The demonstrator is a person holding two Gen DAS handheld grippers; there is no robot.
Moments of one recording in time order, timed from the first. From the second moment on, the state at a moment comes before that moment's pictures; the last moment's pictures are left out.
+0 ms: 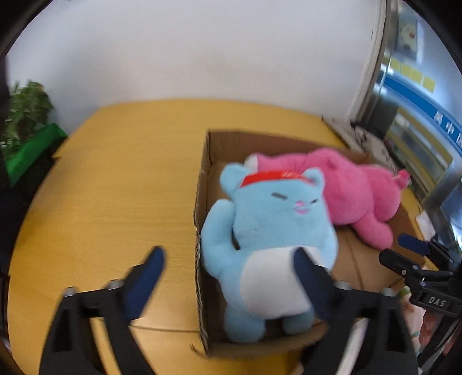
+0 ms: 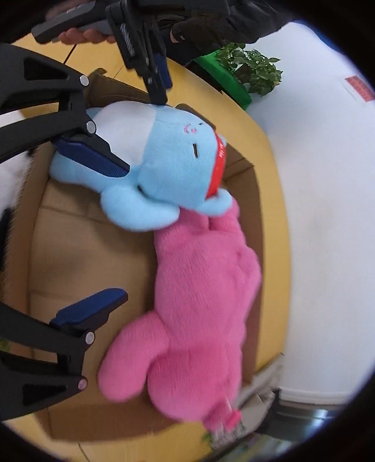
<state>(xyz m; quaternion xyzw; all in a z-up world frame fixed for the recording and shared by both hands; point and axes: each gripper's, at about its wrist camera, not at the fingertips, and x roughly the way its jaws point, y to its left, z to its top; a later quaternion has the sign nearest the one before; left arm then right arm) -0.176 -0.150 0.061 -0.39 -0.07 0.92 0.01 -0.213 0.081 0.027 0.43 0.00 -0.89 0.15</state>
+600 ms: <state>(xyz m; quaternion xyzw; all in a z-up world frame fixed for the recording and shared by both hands) -0.065 -0.076 0.081 -0.35 -0.08 0.93 0.03 -0.114 0.124 0.056 0.37 0.03 -0.92 0.10</state>
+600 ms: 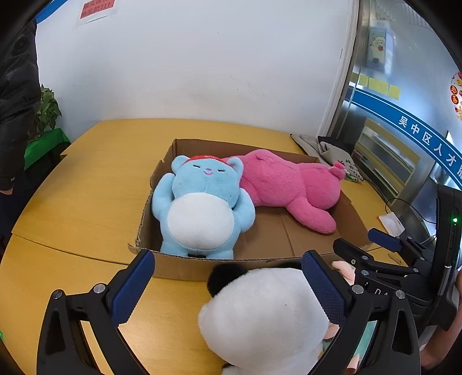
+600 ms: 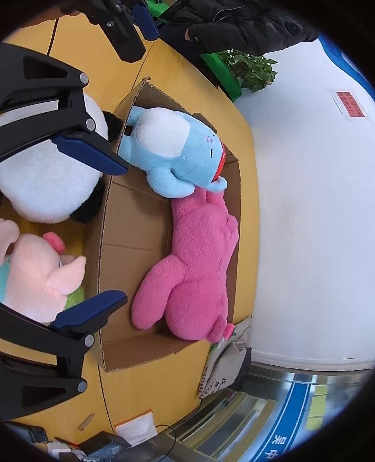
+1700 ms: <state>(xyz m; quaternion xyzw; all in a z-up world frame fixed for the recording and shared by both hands) -0.079 -0.057 0.066 -0.38 -0.10 0.92 0.06 -0.121 0.145 0.044 0.38 0.02 -0.92 0.09</state>
